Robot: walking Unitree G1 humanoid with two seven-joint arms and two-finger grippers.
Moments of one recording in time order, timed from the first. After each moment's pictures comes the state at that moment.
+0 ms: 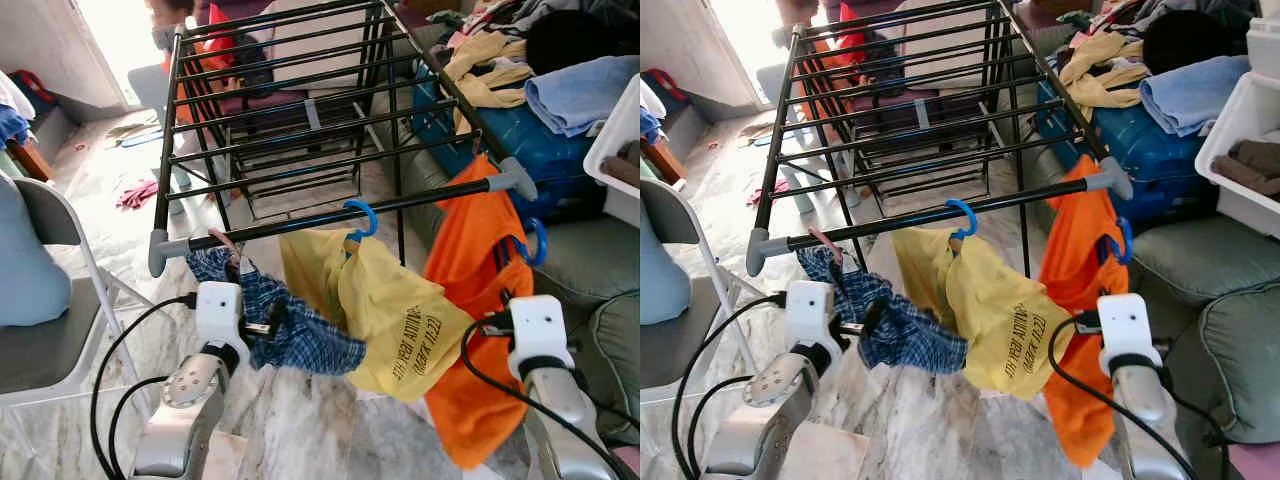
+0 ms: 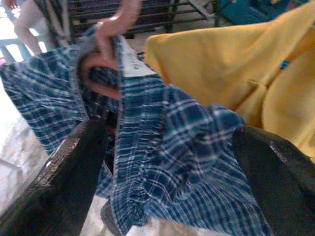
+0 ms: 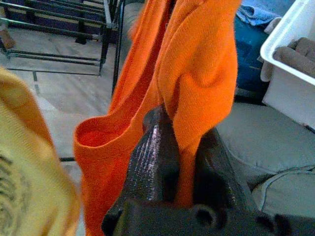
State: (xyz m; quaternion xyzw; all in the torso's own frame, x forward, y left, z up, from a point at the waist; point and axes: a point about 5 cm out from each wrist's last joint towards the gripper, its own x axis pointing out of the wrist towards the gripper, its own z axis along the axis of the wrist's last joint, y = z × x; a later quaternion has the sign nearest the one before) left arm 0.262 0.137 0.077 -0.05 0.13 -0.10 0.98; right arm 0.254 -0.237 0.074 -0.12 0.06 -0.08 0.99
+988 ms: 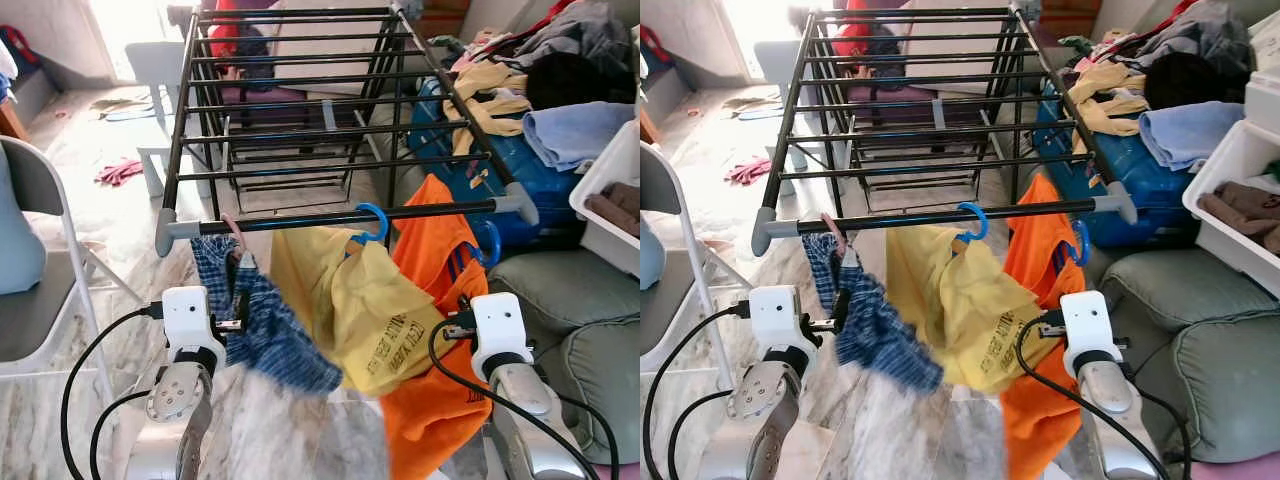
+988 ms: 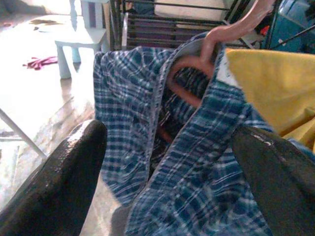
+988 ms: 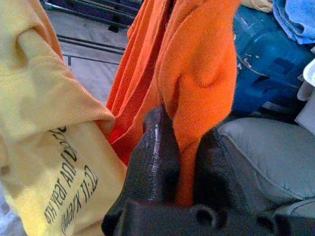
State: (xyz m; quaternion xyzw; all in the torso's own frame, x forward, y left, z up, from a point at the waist) left arm 0.255 0.156 0.079 -0.04 0.09 0.01 0.99; right arm 0.263 -0.198 0.071 -0.08 0.11 -0.02 0.99
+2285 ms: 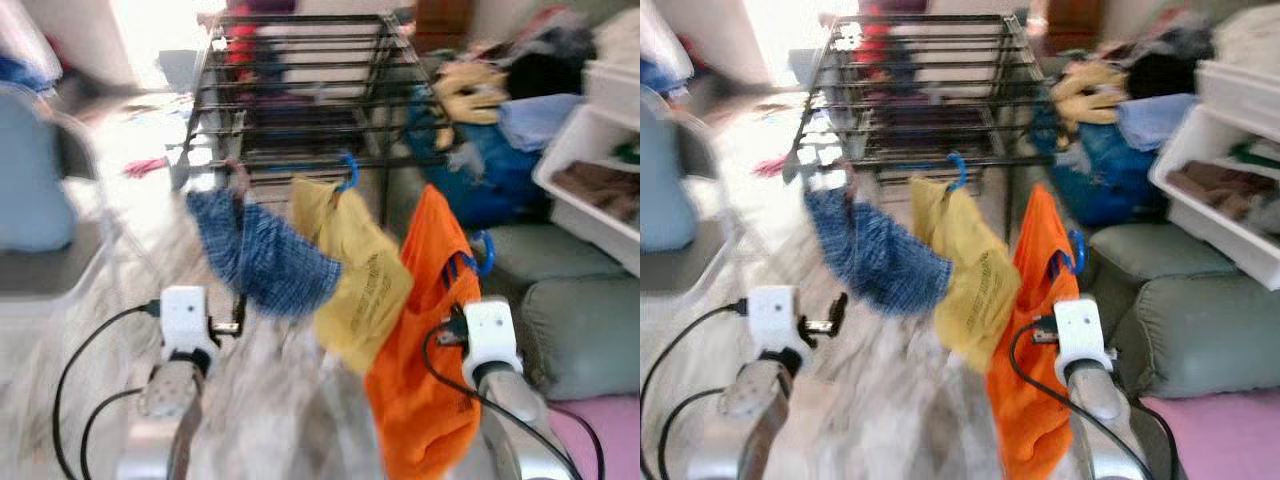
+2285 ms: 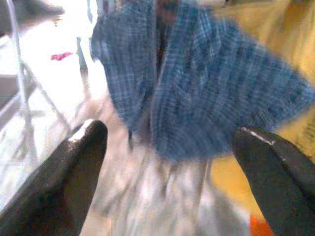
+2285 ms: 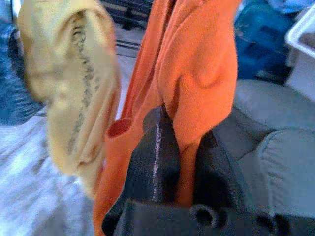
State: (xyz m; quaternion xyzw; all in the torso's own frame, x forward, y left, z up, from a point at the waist) left arm 0.253 0.162 0.072 -0.03 0.12 -0.01 0.99; right arm 0.265 -0.190 0.068 -0.06 0.11 -0.02 0.99
